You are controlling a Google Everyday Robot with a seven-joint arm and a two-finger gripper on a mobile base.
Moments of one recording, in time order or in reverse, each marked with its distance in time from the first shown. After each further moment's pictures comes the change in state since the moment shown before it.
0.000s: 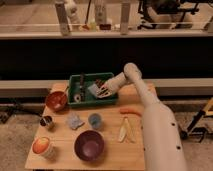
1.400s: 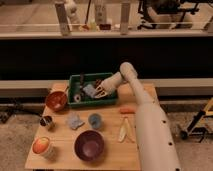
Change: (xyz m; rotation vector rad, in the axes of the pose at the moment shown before) arm -0.009 -0.004 0.000 0.001 -0.059 -0.041
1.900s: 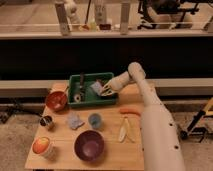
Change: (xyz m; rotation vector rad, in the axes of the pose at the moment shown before) arm 0.023 0.013 -0.036 0.053 0.078 0.071
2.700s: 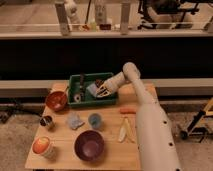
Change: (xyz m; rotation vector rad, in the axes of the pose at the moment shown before) arm -0.023 -0.010 0.041 -0.066 -0.073 -0.055
